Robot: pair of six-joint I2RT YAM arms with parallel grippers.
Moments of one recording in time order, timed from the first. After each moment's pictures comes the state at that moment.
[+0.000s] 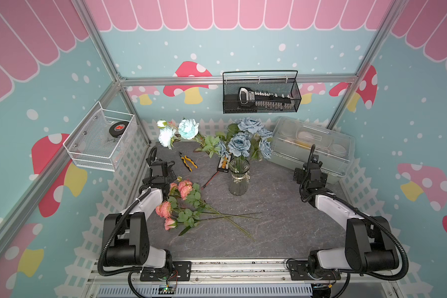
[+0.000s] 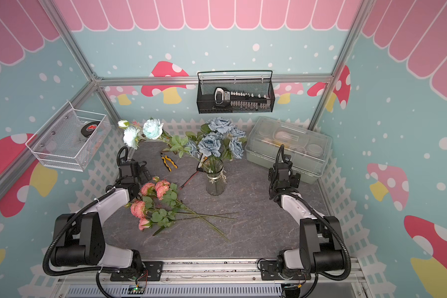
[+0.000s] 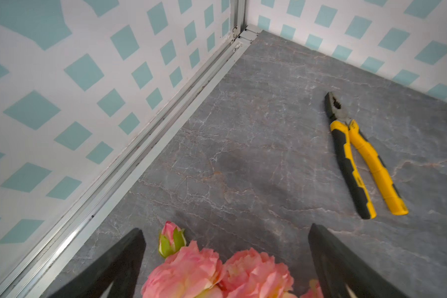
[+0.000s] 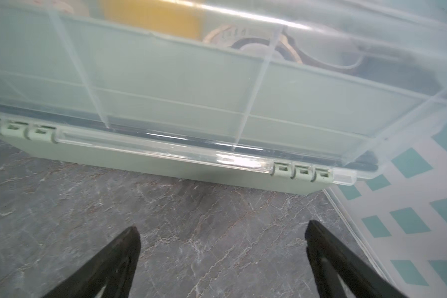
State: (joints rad) left arm 0.09 1.43 0.72 0.05 -0.38 -0.30; right arm 0.08 1.39 0.69 0.16 0.52 0.09
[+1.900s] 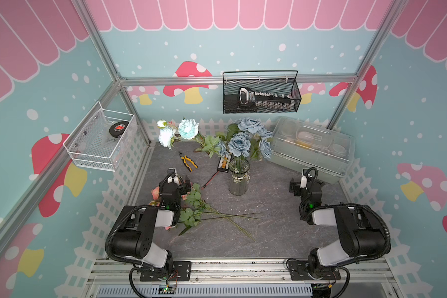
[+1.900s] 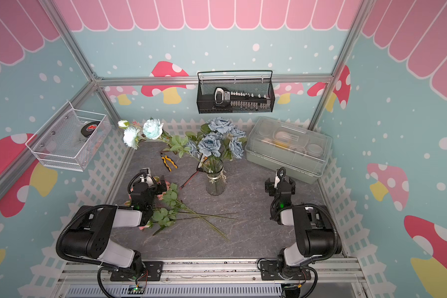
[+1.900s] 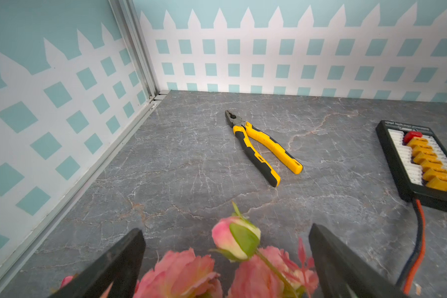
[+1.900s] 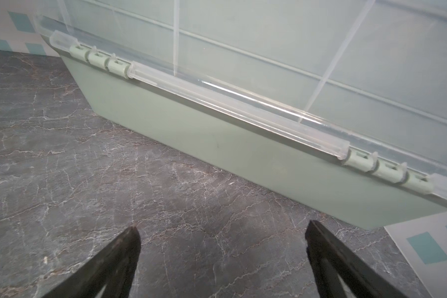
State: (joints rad) left arm -0.07 1.54 0.37 0.89 -0.24 -0.02; right arm 0.03 1.53 0.36 0.84 0.21 -0.11
